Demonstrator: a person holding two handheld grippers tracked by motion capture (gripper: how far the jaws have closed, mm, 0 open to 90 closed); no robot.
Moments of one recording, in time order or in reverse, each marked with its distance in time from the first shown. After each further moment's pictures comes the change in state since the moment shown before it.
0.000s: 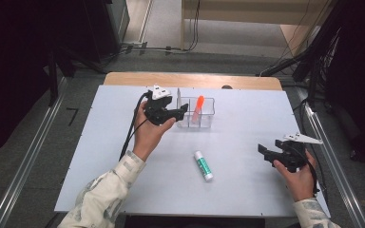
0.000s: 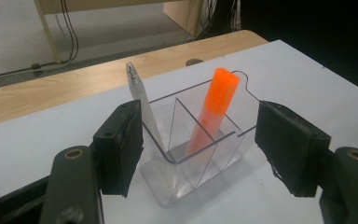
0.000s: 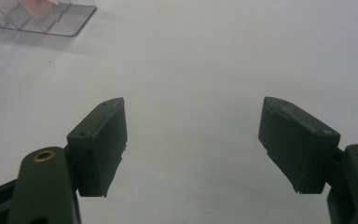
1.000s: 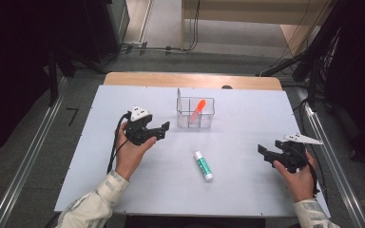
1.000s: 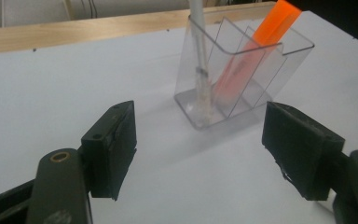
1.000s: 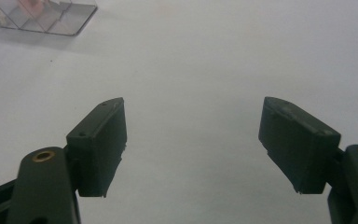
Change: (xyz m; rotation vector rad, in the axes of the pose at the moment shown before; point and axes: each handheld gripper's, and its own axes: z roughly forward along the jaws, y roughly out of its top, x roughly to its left) left arm 0.028 -0.065 -0.035 0.047 0.060 -0.067; right arm 0.001 -0.001 -0.001 0.000 -0.001 -0.001
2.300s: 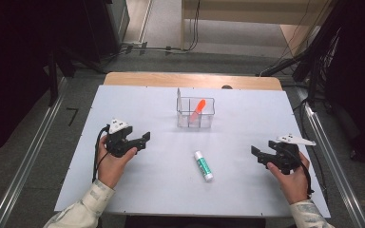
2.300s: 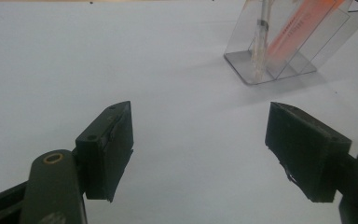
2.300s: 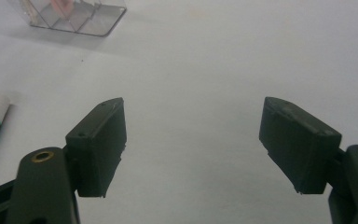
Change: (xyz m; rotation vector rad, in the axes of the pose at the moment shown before) left arm 0.039 -0.041 -0.026 0.018 0.066 -0.075; right arm 0.022 0.001 0.000 -0.007 0.035 -0.030
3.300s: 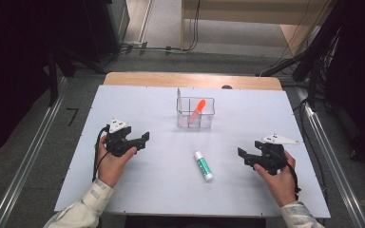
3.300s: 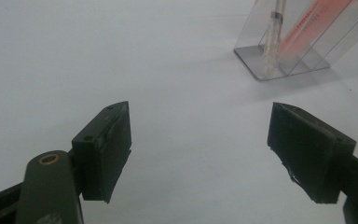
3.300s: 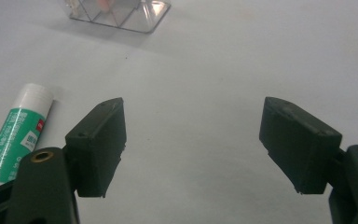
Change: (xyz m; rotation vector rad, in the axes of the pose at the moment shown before) left arm 0.004 -0.003 0.005 0.018 0.017 -0.007; right arm 0.034 0.004 0.013 0.015 0.059 -0.049
